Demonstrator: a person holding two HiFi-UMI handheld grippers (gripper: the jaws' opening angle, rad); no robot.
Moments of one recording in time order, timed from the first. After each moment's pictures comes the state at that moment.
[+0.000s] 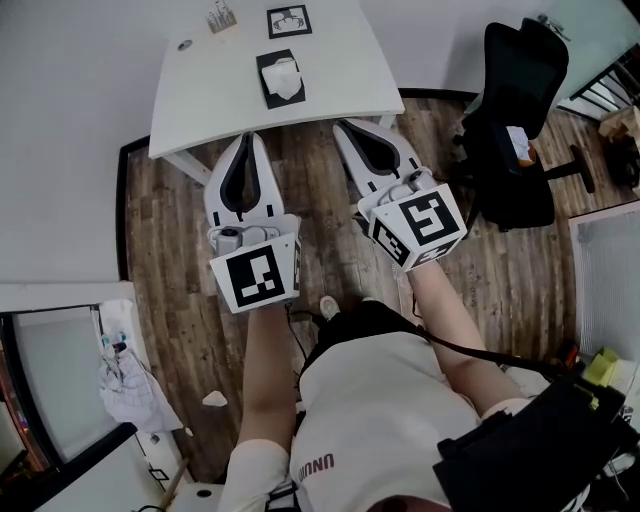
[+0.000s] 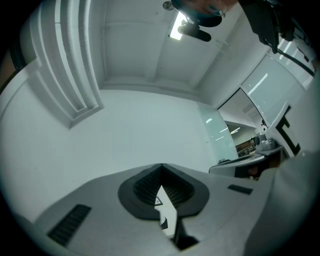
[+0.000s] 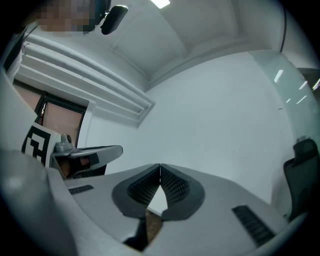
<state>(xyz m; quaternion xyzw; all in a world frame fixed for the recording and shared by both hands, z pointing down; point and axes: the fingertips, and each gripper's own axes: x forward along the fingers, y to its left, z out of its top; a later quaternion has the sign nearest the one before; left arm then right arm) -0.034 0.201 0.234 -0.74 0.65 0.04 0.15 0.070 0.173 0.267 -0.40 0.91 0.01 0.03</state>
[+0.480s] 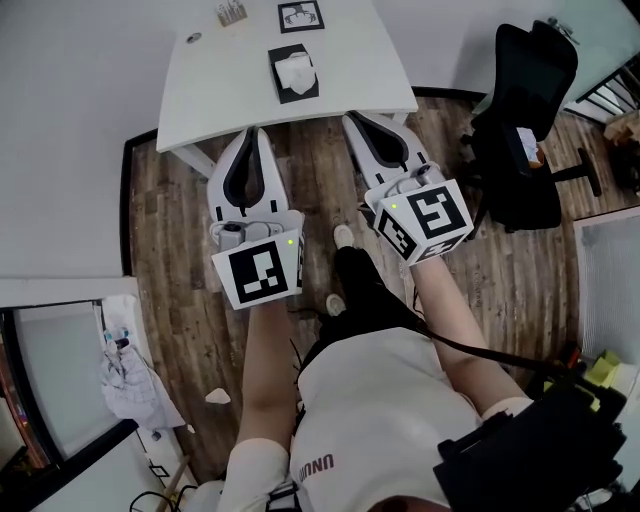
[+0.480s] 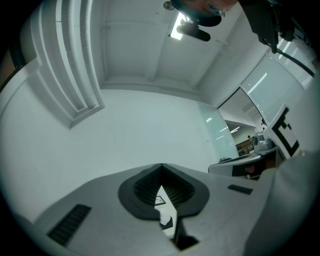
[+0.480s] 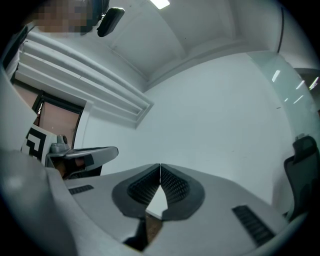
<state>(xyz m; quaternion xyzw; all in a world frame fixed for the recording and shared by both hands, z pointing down) -0.053 0.197 0.237 -0.74 0.65 0.06 0.12 0.055 0.162 0.270 -0.41 0.91 0.01 0.04</state>
